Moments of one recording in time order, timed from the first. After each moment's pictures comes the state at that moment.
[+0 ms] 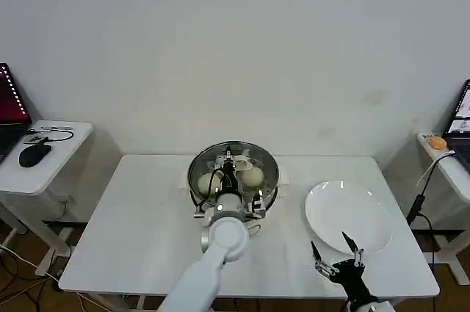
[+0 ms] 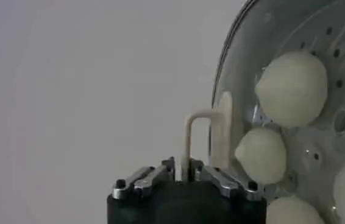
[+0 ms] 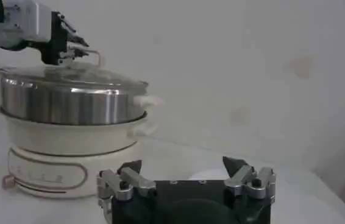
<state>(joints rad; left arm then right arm) 0.85 -1.53 0.04 -1.65 1.54 0.60 0.31 -1.70 1.36 0.67 1.97 0.11 0.14 -0.22</state>
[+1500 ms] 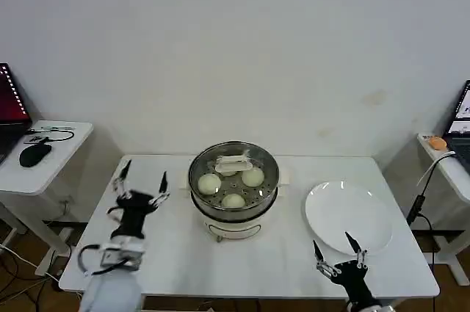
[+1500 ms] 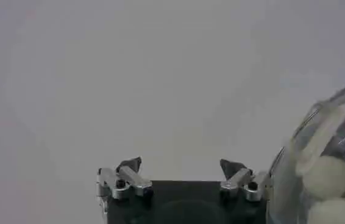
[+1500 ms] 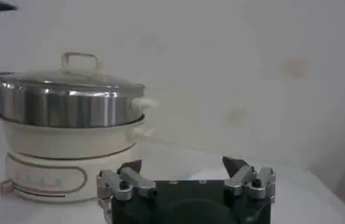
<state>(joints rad) 1.39 -1.27 -0.50 -2.09 0.26 0.13 -0.14 -1.73 1.36 0.67 1.99 0.12 0.17 -0.18</state>
